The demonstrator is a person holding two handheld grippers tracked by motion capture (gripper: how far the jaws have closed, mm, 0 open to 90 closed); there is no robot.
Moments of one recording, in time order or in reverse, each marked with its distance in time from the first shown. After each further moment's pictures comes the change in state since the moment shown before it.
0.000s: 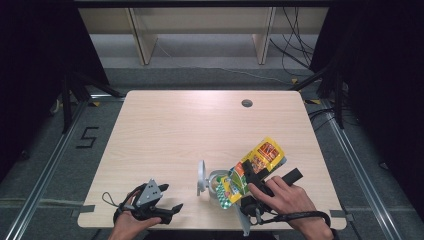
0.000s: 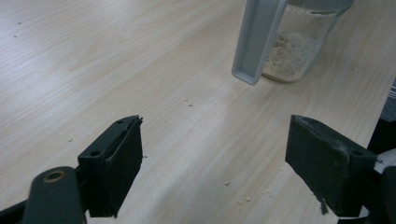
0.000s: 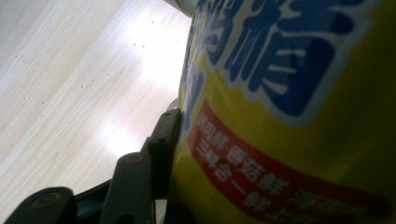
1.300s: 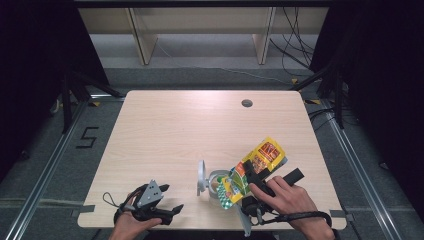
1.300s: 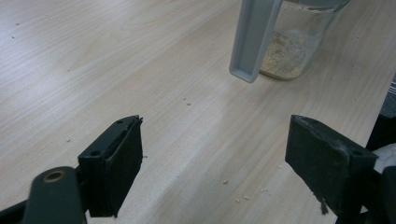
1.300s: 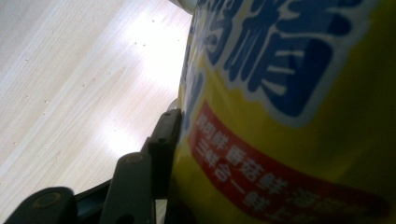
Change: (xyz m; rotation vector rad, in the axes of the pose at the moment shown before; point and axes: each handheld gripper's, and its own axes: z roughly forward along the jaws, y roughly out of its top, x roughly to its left) left arm -0.001 0.000 0.001 -0.006 0.003 0.011; right arm 0.002 -0.002 -0.003 0.006 0.004 0.022
